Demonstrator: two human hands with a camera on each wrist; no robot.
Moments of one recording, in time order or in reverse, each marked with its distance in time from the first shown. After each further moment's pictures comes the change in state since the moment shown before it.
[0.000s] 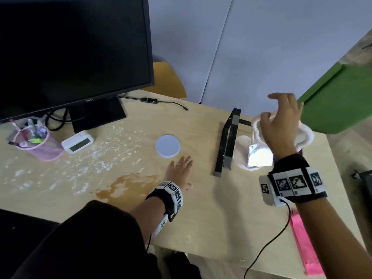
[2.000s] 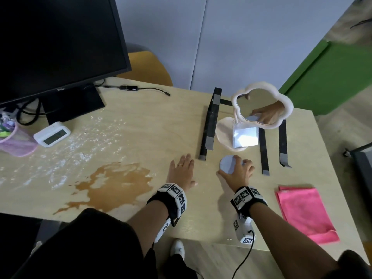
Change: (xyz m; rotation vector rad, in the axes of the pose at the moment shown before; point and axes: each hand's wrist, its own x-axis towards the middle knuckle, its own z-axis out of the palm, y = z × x) left_hand -0.008 0.075 0.033 0.112 -0.060 -0.010; right_hand -0.193 0.132 0.102 -0.128 -0.490 0.531
